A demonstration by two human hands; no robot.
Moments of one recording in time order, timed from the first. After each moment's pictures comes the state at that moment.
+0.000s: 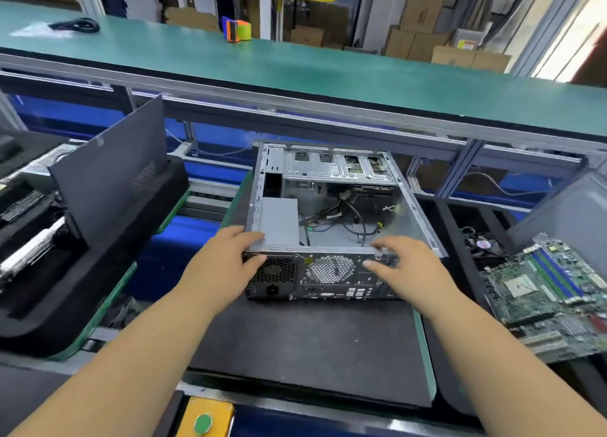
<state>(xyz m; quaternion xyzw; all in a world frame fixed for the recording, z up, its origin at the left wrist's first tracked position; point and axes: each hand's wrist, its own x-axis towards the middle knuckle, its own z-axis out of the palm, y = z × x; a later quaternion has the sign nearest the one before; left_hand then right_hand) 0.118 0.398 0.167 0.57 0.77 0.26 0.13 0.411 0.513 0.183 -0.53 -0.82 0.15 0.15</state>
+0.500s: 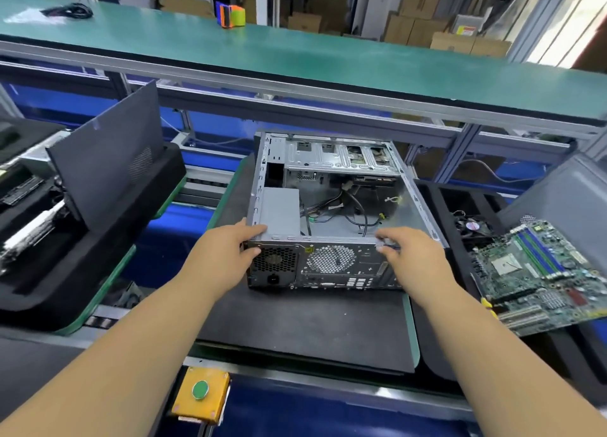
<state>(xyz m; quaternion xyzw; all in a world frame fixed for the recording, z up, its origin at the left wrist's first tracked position) 0.135 0.383 0.159 0.56 0.76 0.29 0.18 0.436 0.498 0.169 -0.56 -0.80 0.11 0.18</state>
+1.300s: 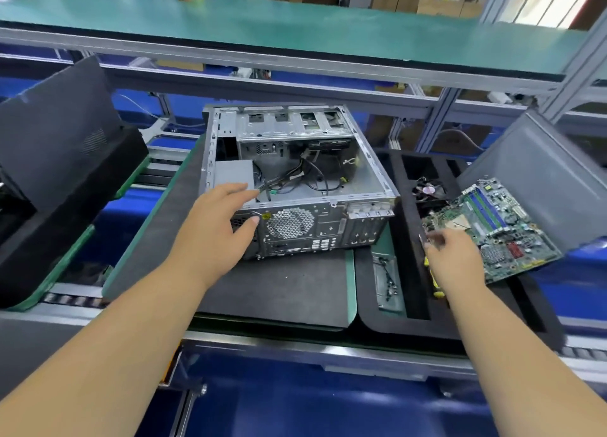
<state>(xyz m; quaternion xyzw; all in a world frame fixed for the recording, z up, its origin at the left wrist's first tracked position) 0.262 0.385 0.172 0.62 0.71 0.34 0.04 0.632 0.532 0.099 -0.71 -0.66 0.11 0.22</state>
